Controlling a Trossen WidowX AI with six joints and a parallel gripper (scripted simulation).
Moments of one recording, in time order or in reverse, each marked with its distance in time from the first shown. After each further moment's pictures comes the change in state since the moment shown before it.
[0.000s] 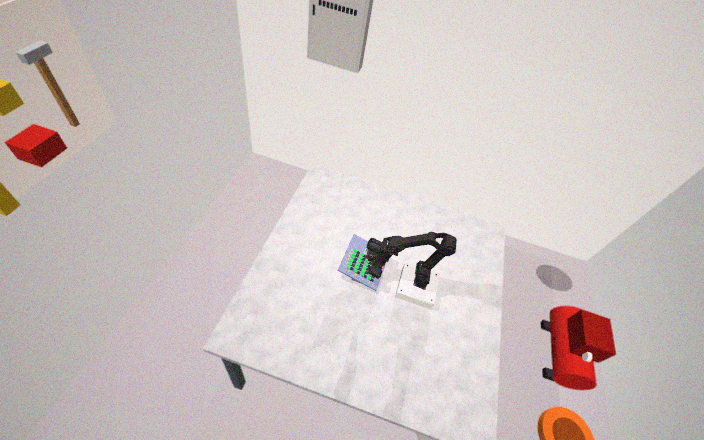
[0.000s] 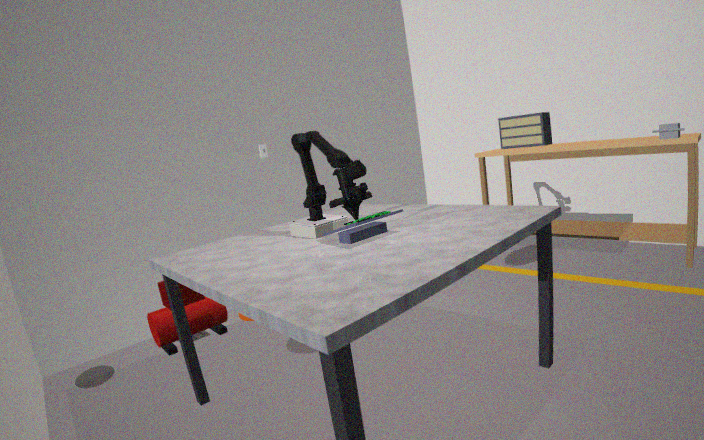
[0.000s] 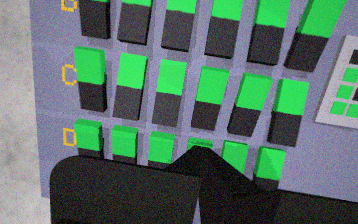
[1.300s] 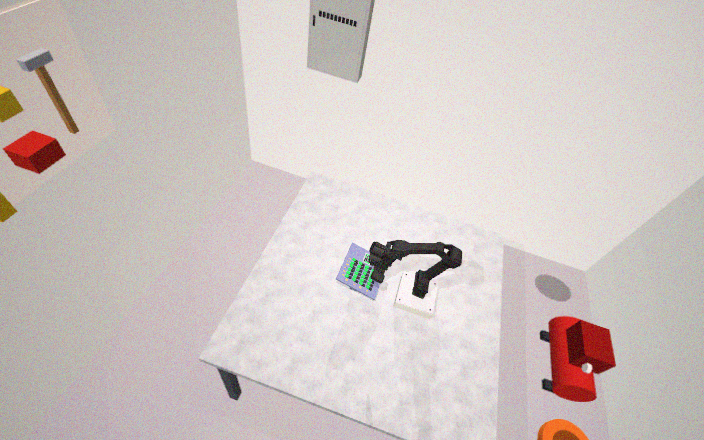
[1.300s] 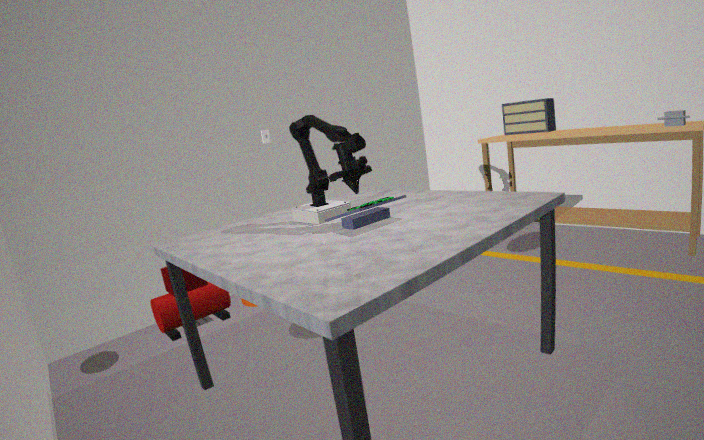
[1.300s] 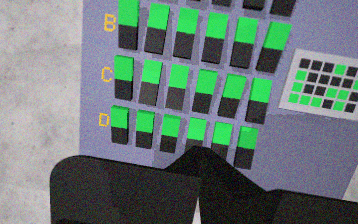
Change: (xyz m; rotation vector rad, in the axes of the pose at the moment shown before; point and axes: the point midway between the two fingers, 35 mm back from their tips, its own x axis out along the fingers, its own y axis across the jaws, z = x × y) arm -0.048 0.001 0.001 -0.005 -0.019 0.004
